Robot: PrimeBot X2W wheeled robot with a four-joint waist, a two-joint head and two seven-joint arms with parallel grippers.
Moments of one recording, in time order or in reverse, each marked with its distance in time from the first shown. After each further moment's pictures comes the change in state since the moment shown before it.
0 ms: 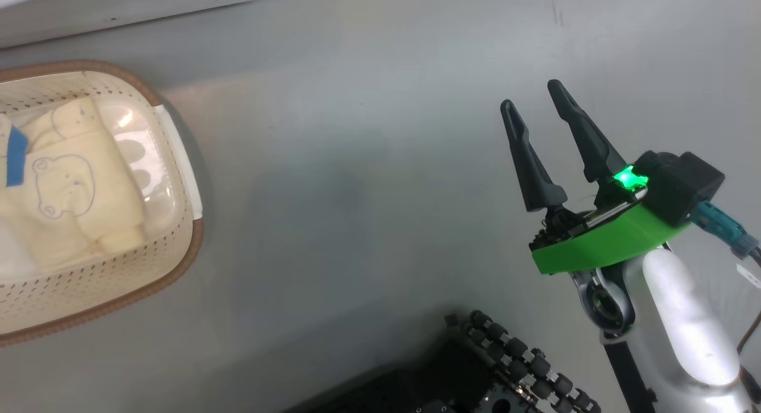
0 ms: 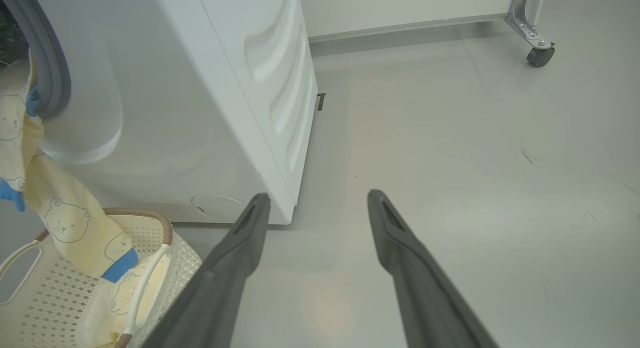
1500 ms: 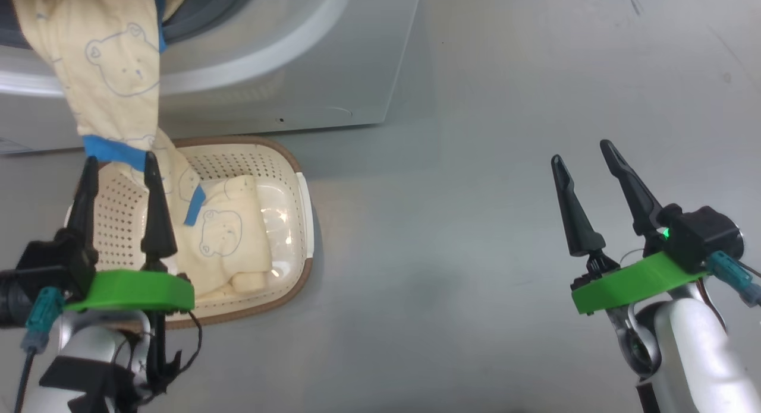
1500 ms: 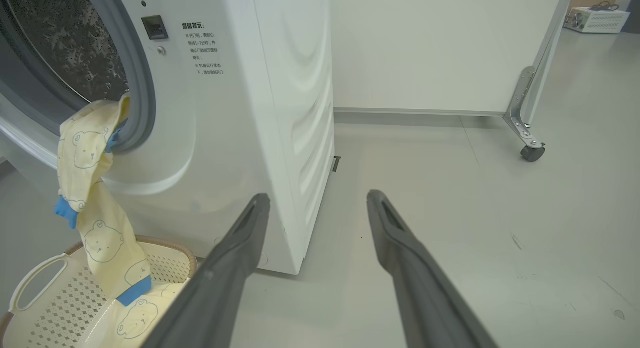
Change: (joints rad) left arm 1.275 -0.212 -0.039 -0.883 -0.086 0.283 -0.258; right arm 0.145 -0.001 -0.168 0.035 -0.198 0.000 0.000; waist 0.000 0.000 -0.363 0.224
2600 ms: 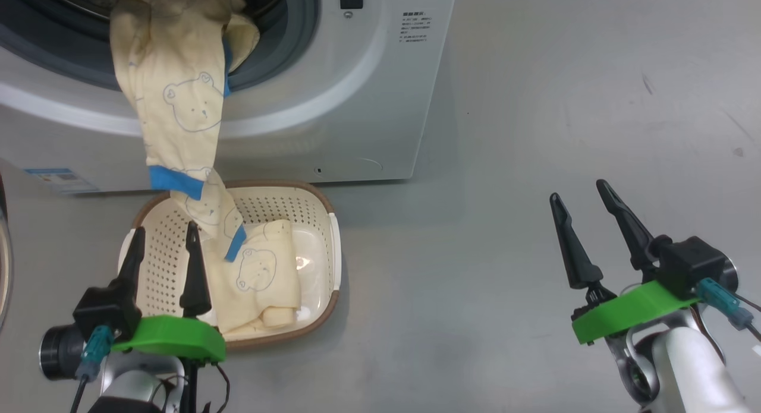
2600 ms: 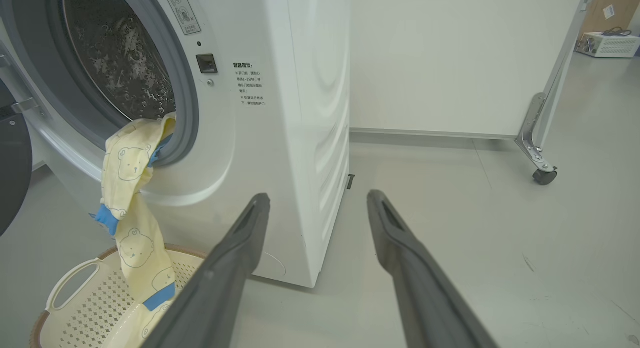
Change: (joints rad) left arm 0.099 -0.065 -0.062 0.103 -0.007 0.000 -0.013; right arm 0.075 0.000 -0.009 0.034 -0.015 0.000 0.002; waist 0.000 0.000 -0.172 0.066
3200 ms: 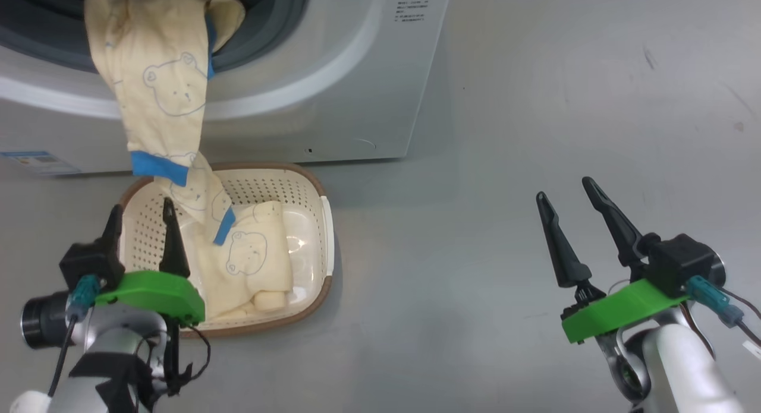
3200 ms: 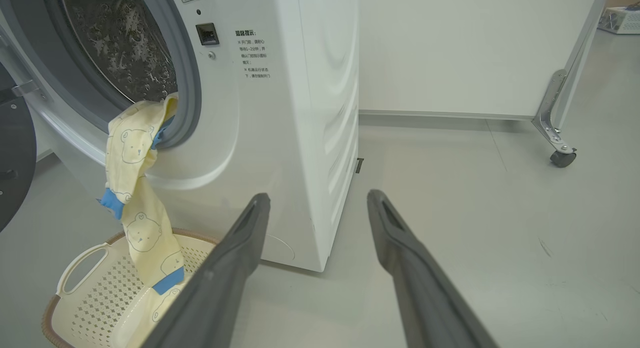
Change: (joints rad) left arm -0.125 -0.001 -0.002 0.163 -0.043 -0.008 0.045; right arm -0.001 0.000 0.035 -0.009 0.010 0.000 0.000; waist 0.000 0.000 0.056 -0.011
